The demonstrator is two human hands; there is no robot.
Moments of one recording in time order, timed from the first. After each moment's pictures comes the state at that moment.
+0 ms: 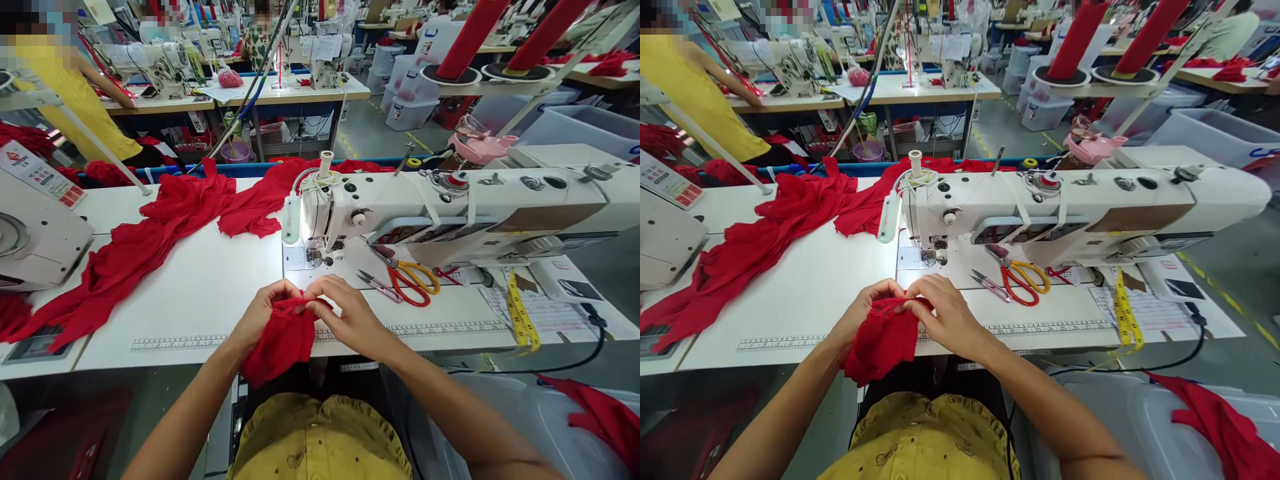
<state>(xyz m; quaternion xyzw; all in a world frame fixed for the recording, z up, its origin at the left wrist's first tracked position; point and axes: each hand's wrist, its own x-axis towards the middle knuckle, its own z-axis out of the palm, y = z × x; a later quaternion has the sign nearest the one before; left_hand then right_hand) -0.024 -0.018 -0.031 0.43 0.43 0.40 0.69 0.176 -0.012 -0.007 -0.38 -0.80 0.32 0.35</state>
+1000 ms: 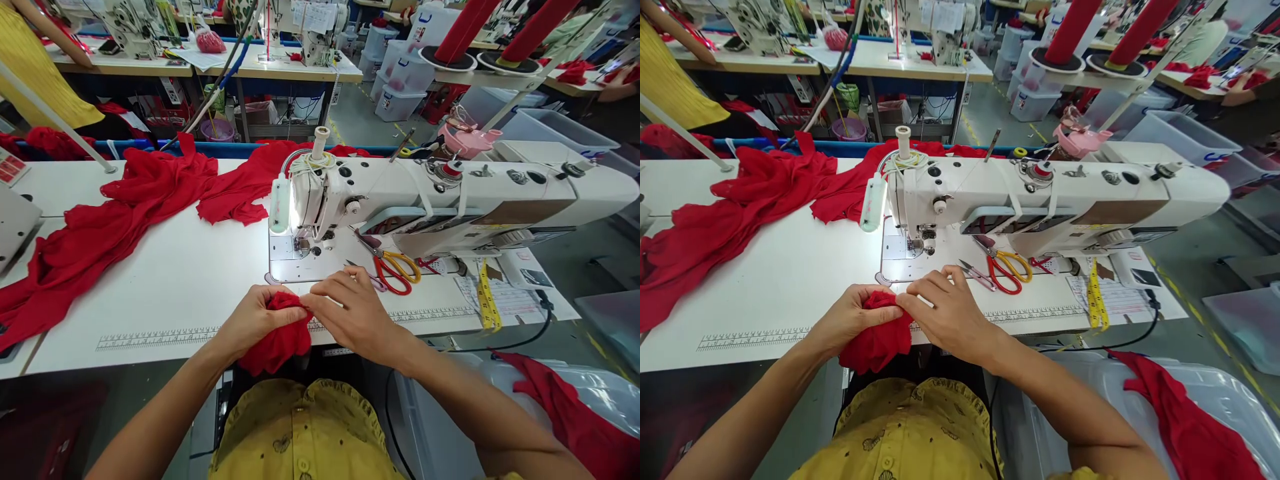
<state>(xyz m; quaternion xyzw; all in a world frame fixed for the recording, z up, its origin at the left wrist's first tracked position) -0.011 -0.027 -0.019 0.43 0.47 0.30 0.71 0.202 -0.022 0.000 -0.32 -0.92 0.01 0.23</state>
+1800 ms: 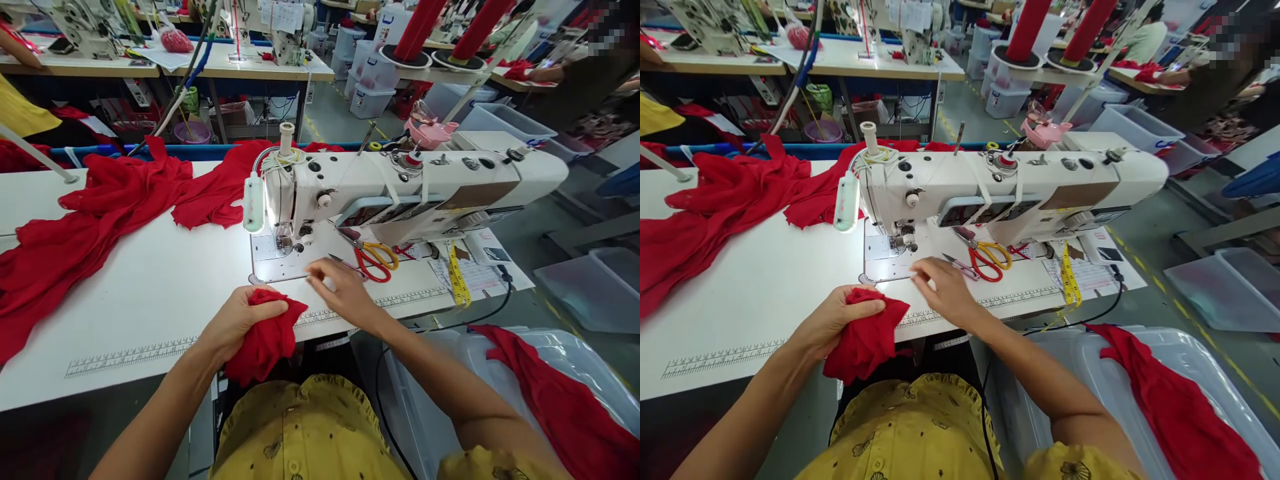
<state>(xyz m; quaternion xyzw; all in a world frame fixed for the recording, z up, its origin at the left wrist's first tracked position) -0.010 -0.024 -0.021 0.29 0.45 0.30 0.79 0.218 -0.006 -0.031 -0.51 -0.77 0.25 0.29</state>
